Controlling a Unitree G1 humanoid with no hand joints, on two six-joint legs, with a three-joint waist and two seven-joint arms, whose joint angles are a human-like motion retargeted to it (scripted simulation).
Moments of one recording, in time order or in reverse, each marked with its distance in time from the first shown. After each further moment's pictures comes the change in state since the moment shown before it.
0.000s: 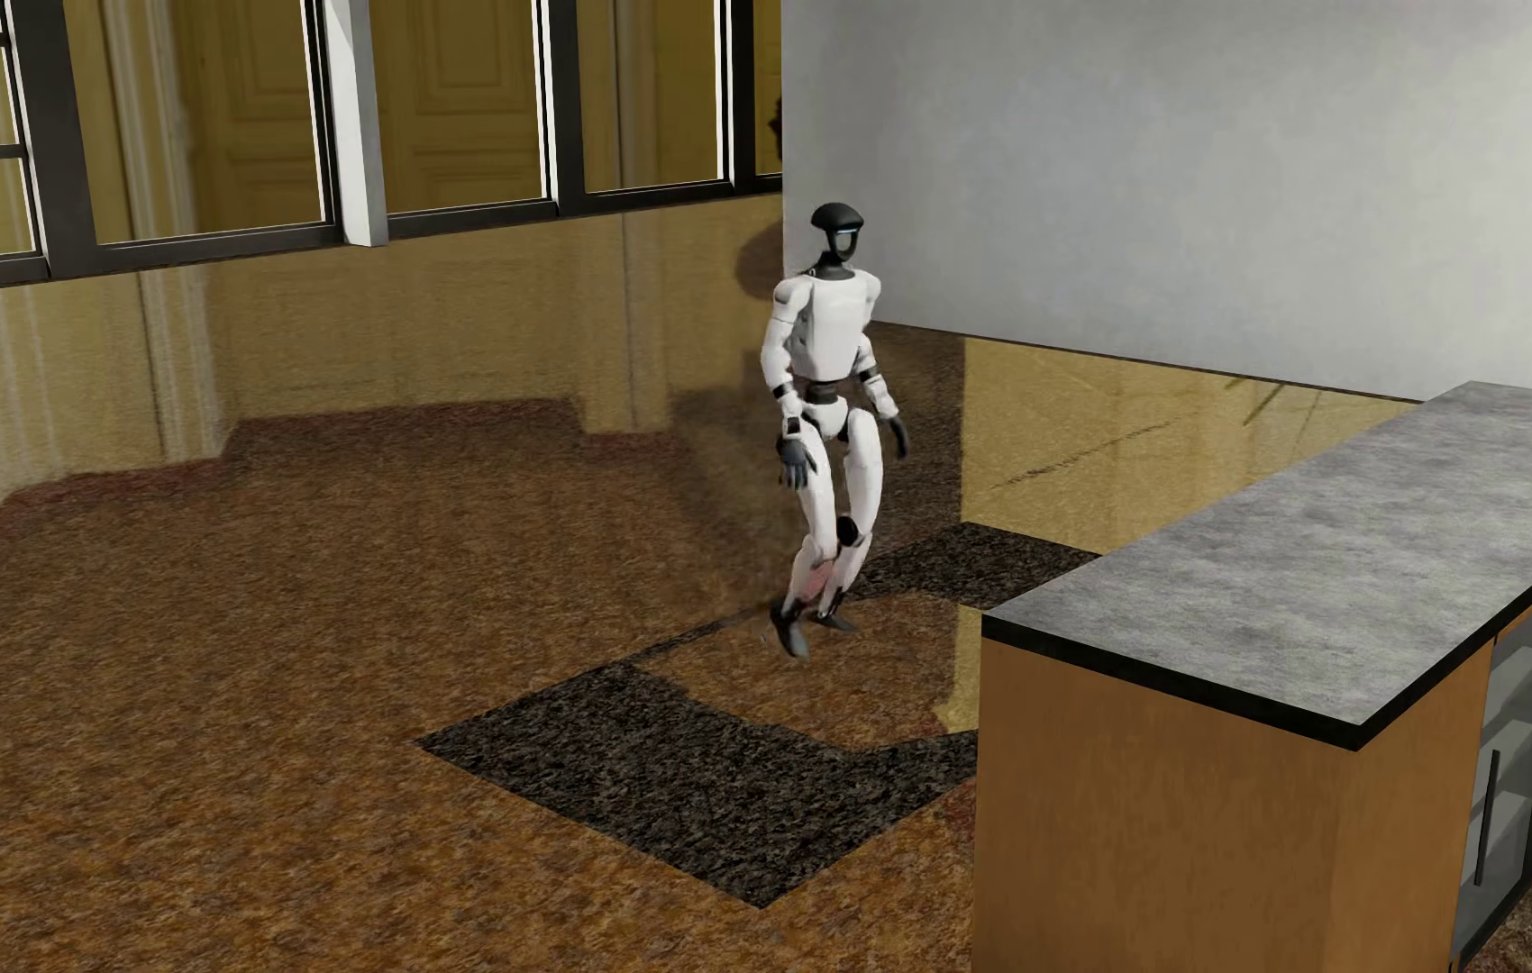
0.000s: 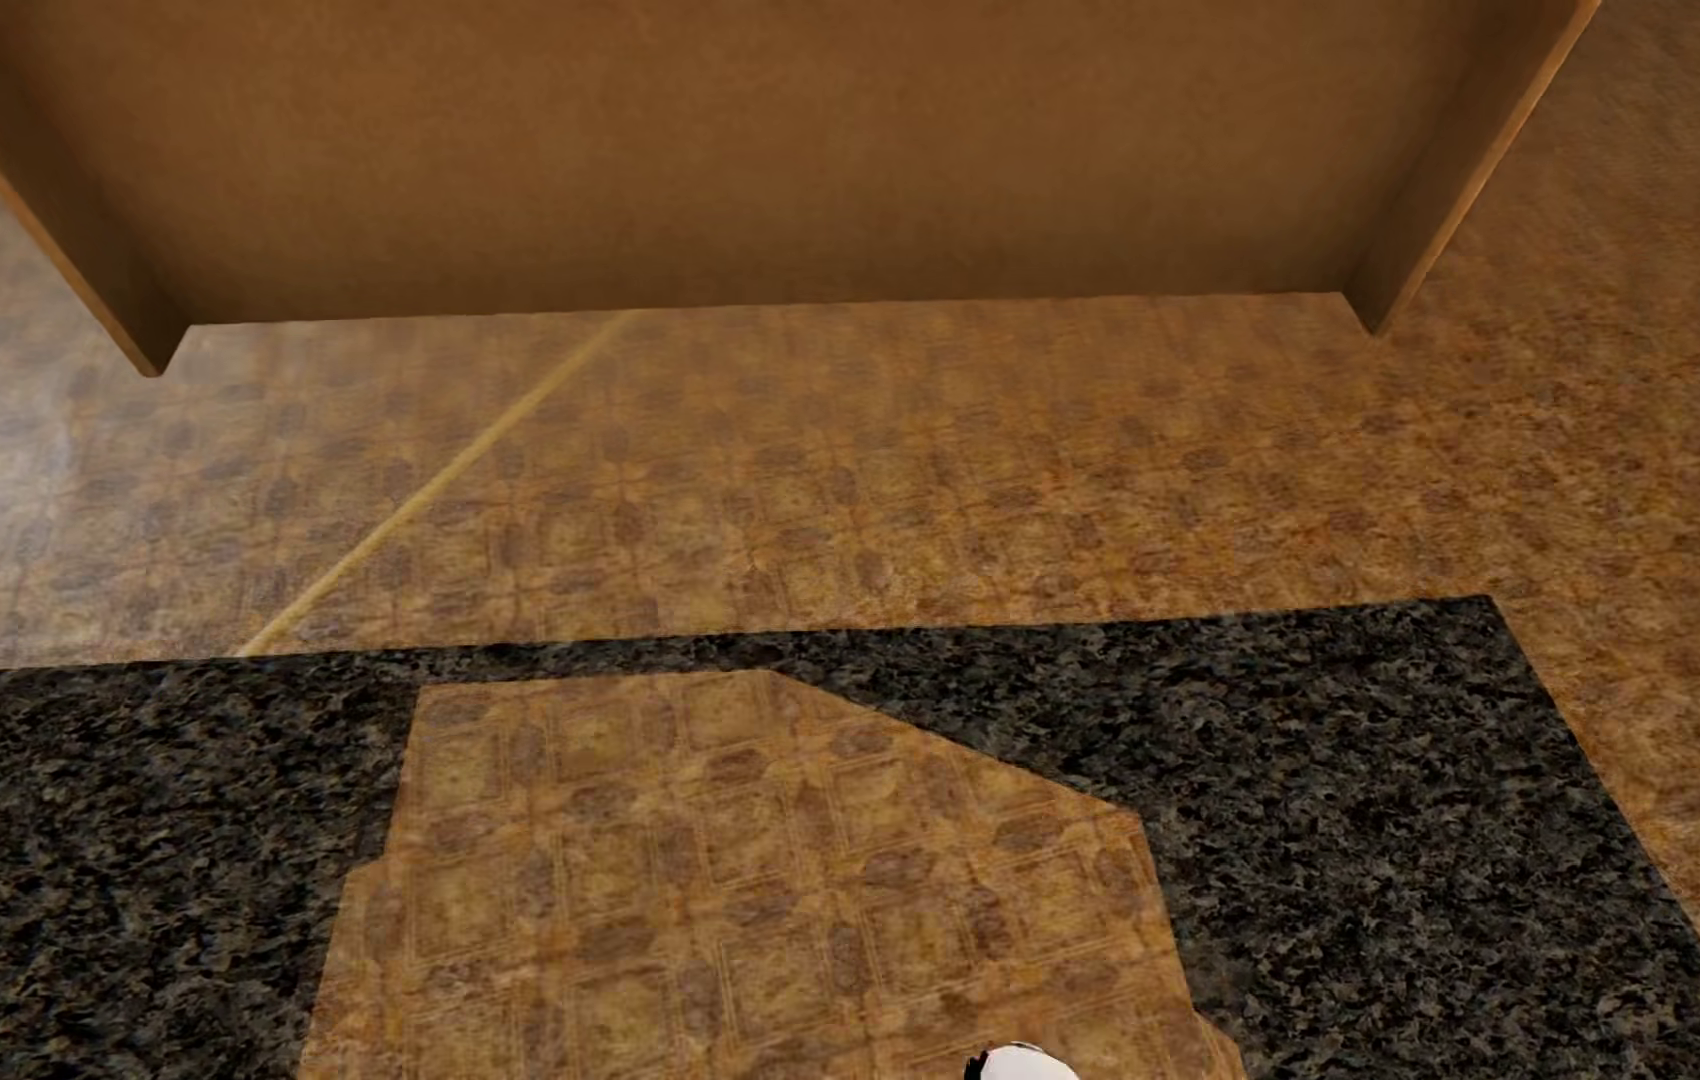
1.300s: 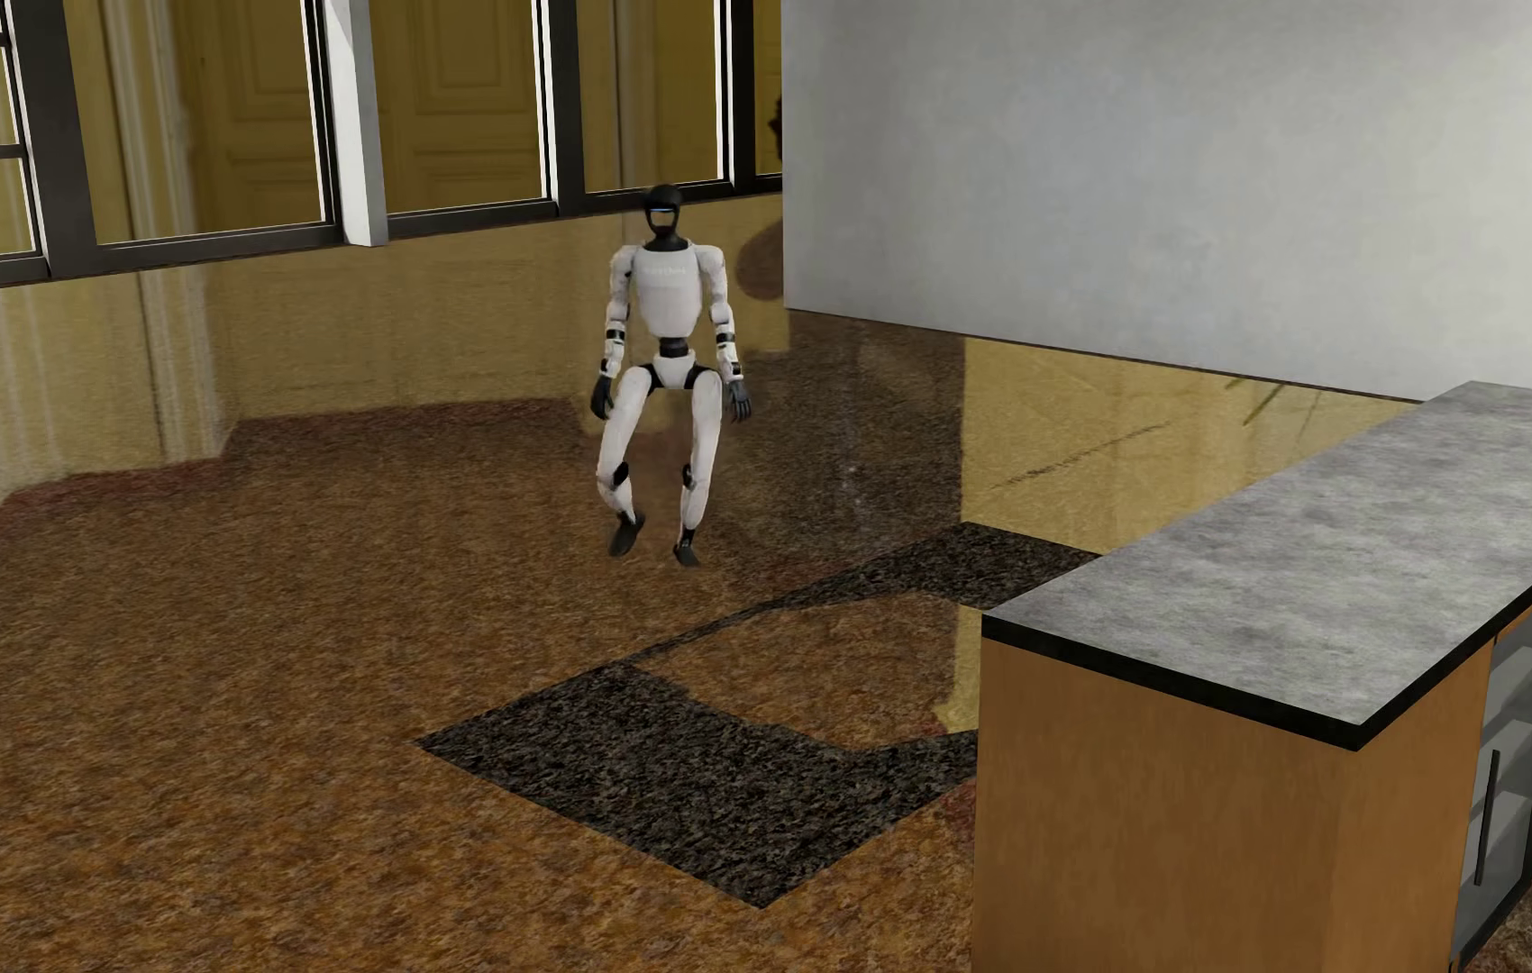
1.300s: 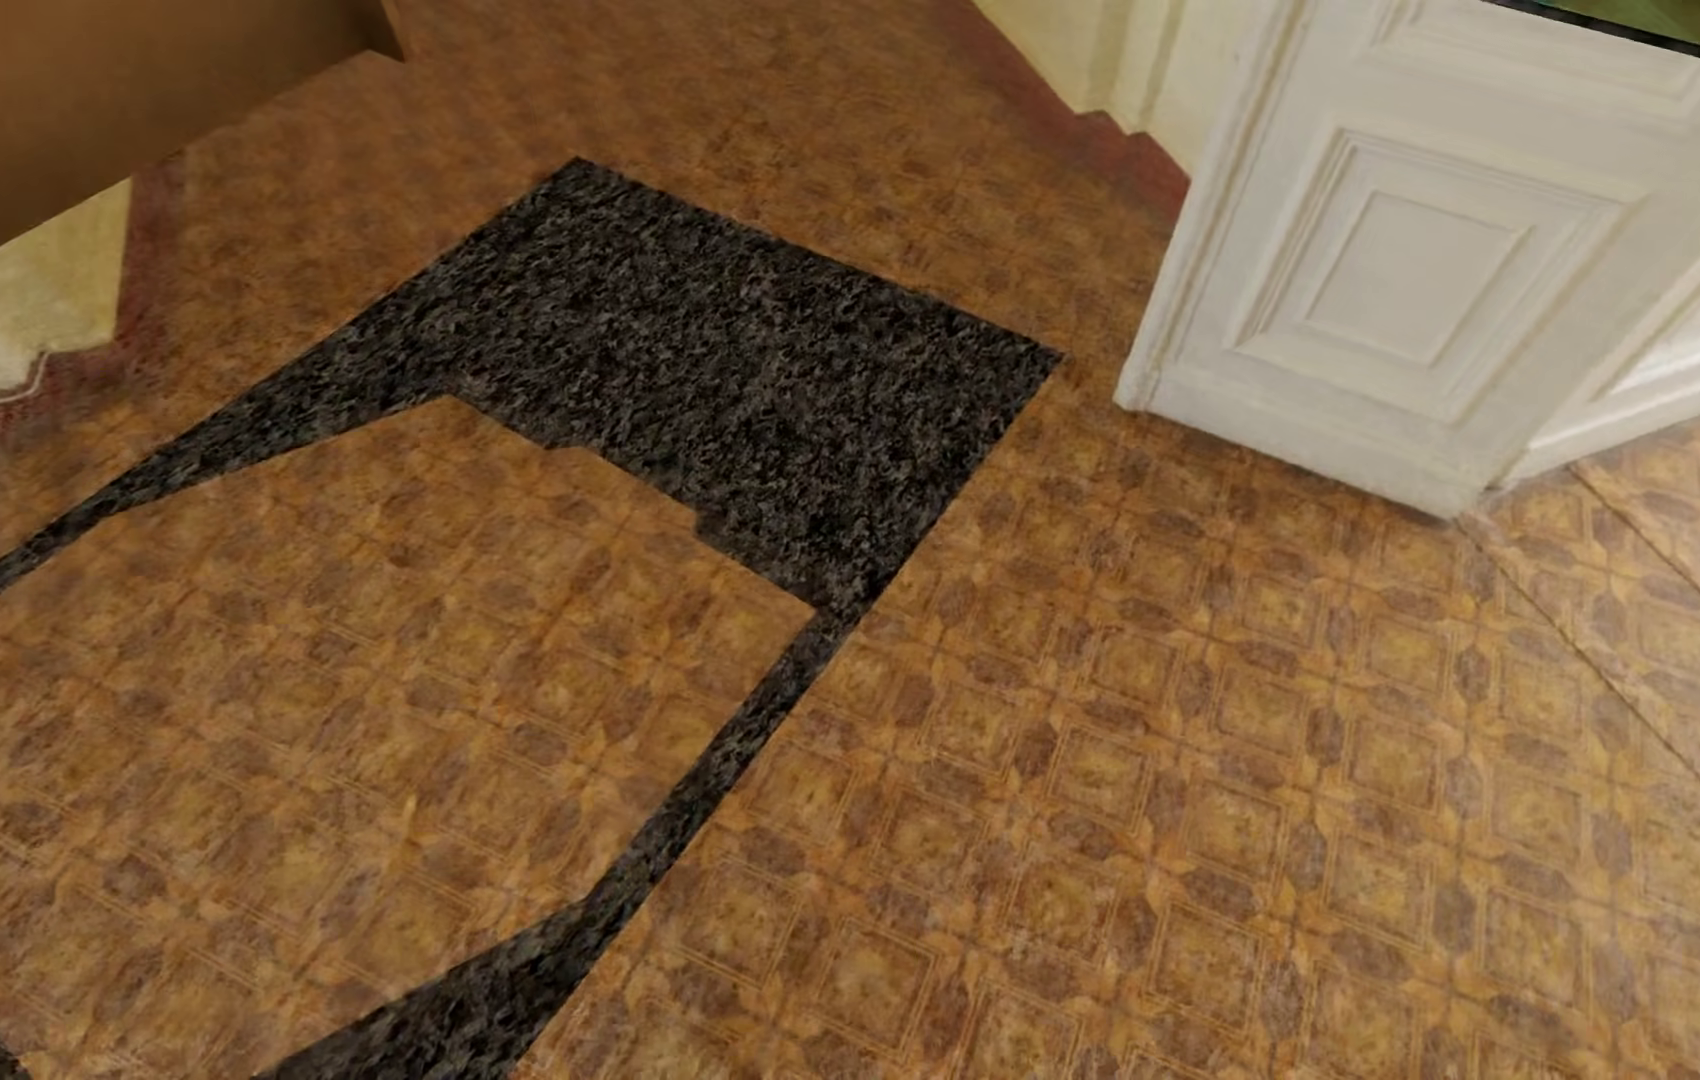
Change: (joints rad) body -0.022 0.123 -0.036 0.045 -0.073 0.085 0.251 -0.021 -0.010 -0.008 -0.036 -0.053 0.021 -0.058 0.010 0.075 -0.036 0.093 0.059 -0.081 -0.036 0.050 -0.048 -0.011 0.043 0.012 -0.027 -0.049 -0.122
